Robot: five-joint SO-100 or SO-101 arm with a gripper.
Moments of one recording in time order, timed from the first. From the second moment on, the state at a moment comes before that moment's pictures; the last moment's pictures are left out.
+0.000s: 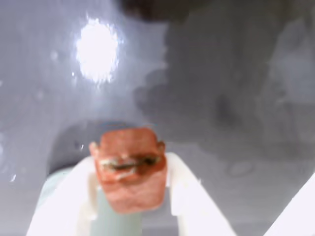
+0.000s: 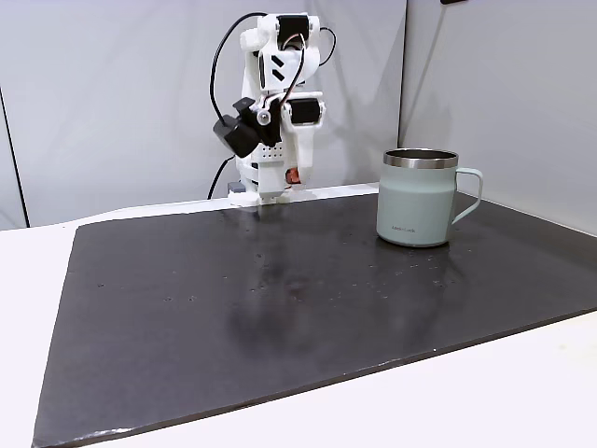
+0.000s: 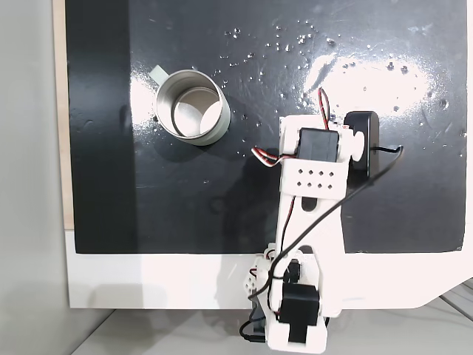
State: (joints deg) arm 7.1 104.7 97.6 87.5 -5.4
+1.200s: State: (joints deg) arm -17.4 80.9 49.0 100.7 6.1
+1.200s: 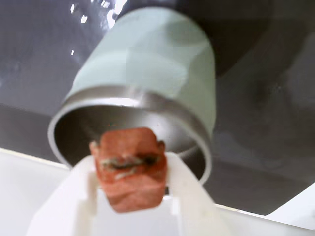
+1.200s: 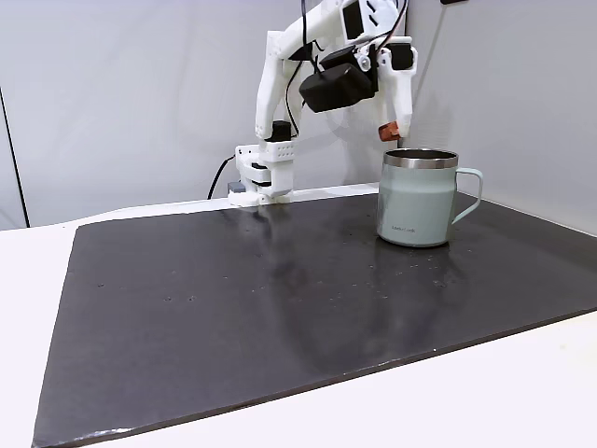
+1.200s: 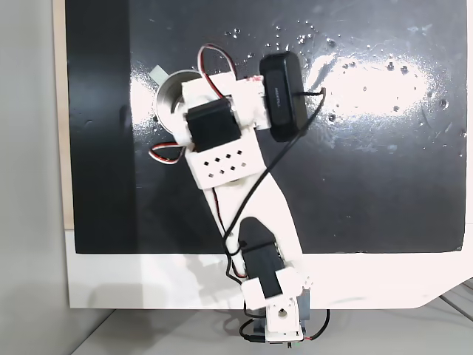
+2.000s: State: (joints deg) arm -26.7 75.8 43.4 102.1 3.3
